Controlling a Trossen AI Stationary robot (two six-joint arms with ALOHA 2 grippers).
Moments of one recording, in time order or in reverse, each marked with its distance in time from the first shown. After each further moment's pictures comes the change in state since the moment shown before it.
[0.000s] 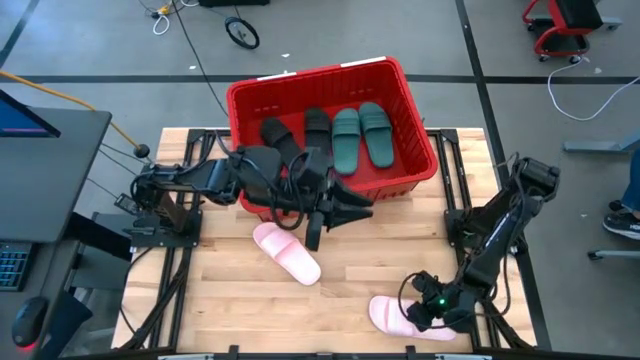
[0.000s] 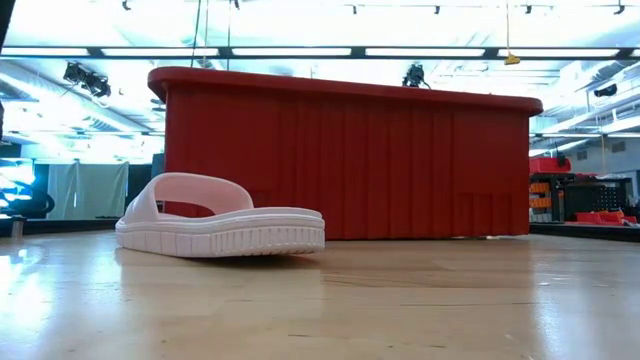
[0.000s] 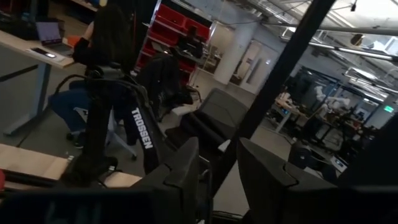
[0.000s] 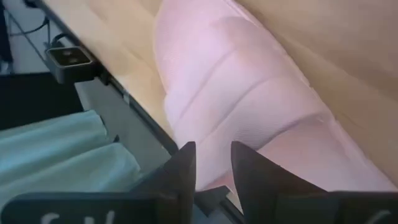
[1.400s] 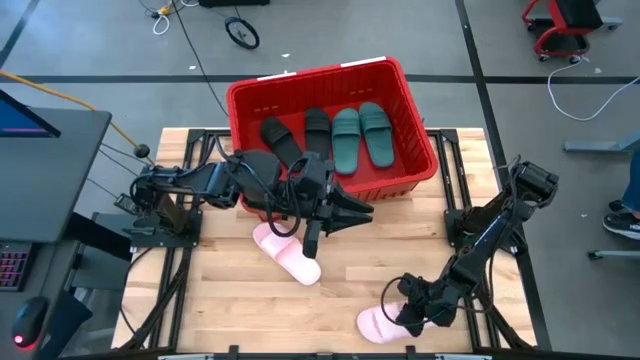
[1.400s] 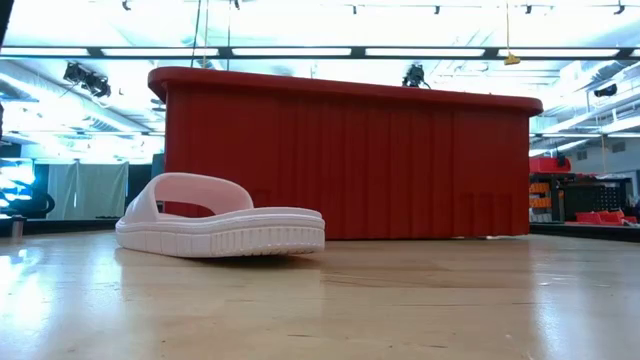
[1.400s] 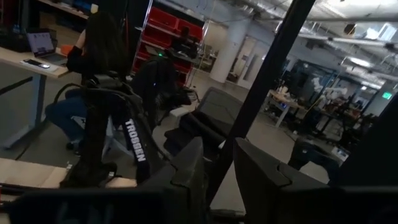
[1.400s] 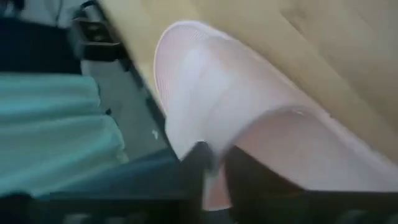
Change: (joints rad) left arm -0.019 0.002 -0.001 0.016 0.000 0.063; right arm -0.118 0.063 0.000 0.150 -0.099 -0.342
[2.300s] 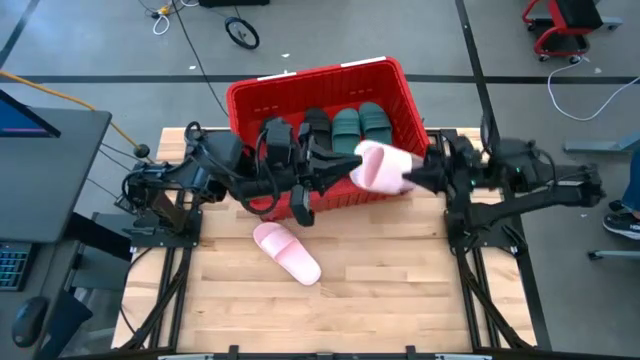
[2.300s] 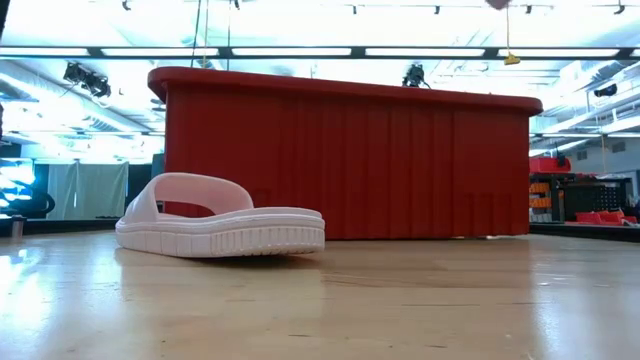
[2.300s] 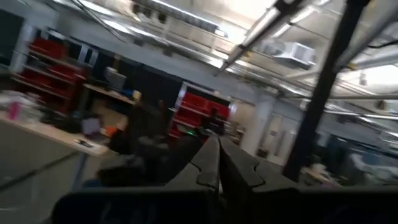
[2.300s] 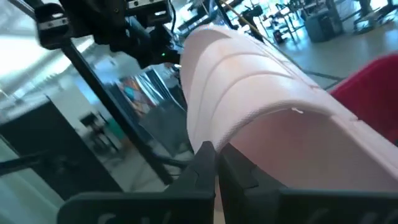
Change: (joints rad) left arm 0.005 -0.047 0.000 0.254 -0.245 0.097; right arm -0.837 -0.755 0.273 -0.114 -0.137 -1.085
